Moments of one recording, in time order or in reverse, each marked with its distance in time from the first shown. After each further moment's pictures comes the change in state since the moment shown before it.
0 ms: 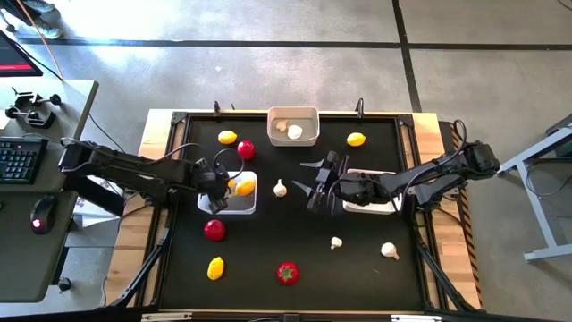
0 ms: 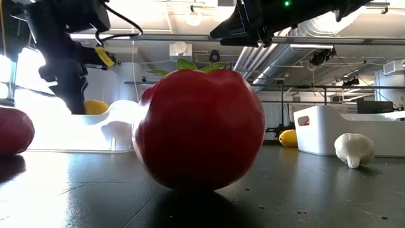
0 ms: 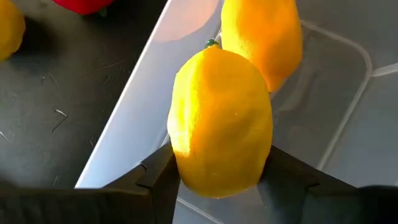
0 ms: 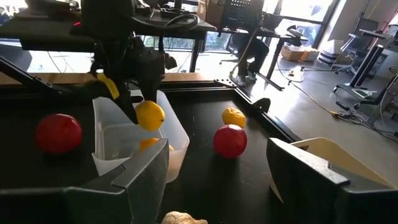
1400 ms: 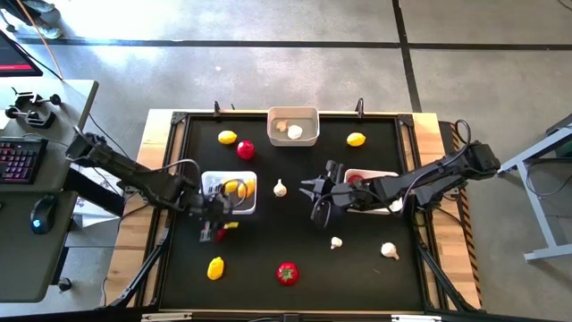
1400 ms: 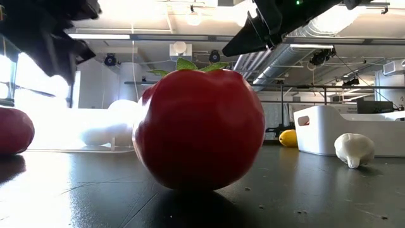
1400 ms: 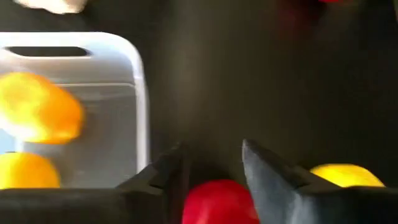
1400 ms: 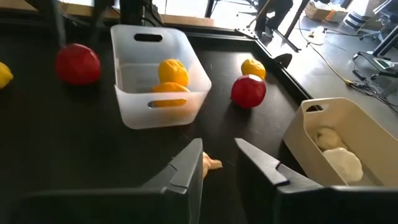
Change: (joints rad) left arm -0.356 0.020 0.133 0.113 0.200 0.097; right arm 0.063 -0.001 0.076 -0.355 -0.007 0.086
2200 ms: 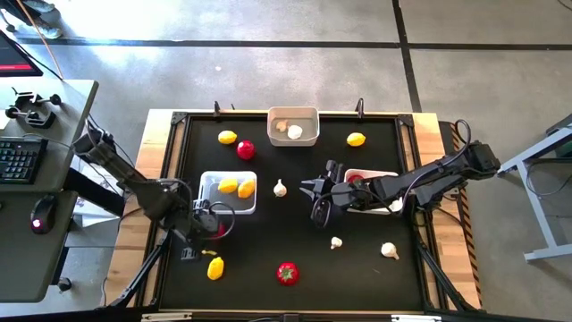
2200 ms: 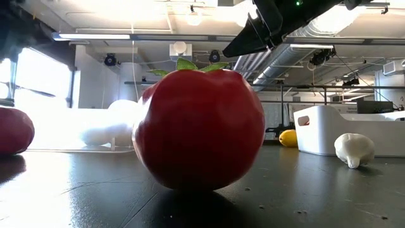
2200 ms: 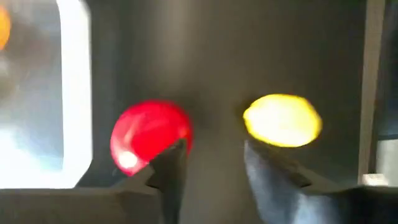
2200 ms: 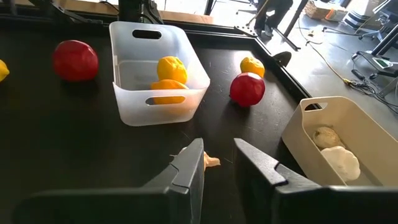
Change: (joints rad) left arm -0.253 0.080 0.141 -0.265 0.017 -0.330; right arm -0.003 0.000 0.000 -0.010 0.000 -0.004
